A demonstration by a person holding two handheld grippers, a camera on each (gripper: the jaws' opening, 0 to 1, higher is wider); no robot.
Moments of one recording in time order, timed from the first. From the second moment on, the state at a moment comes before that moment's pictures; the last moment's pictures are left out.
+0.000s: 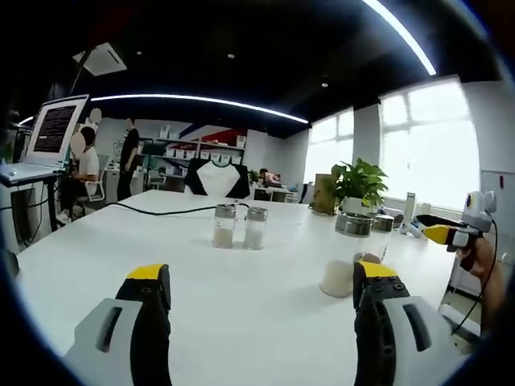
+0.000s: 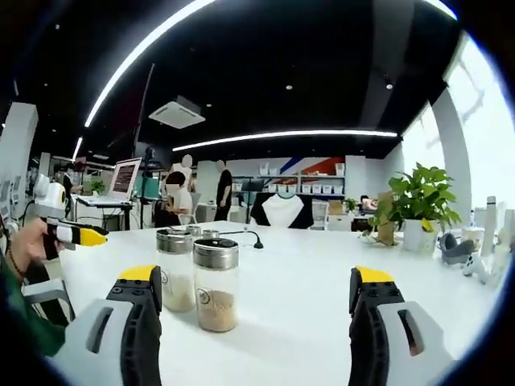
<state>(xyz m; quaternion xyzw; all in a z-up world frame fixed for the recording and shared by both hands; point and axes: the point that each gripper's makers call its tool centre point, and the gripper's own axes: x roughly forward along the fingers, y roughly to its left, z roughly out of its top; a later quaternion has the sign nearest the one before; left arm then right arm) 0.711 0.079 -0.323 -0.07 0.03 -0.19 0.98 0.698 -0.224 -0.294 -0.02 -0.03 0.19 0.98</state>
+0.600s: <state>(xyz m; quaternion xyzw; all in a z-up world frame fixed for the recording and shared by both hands) 0.730 0.110 -0.291 -0.07 0.00 -0.15 0.99 0.701 -0.239 -0.303 0.03 -0.01 0.17 0.98</state>
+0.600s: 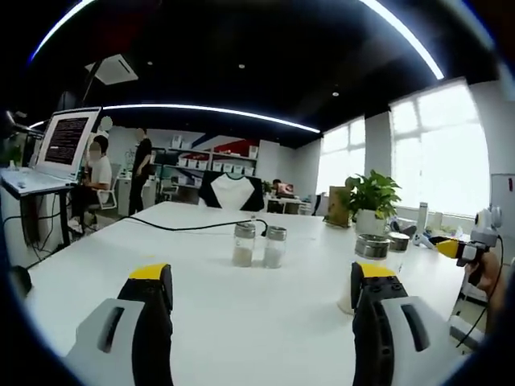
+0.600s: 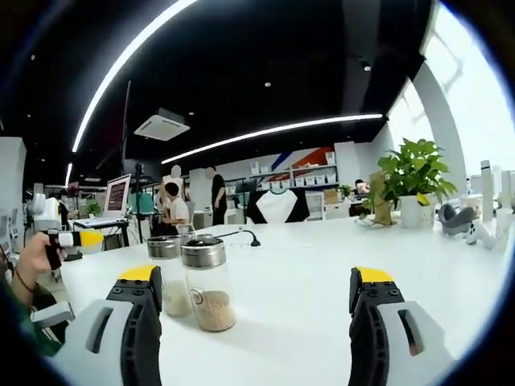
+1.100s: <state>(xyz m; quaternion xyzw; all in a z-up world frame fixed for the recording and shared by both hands) 0.774 0.093 -0.233 -0.05 -0.05 -0.18 0.98 0.696 -0.220 -0.299 0.02 -0.01 0.20 0.98</state>
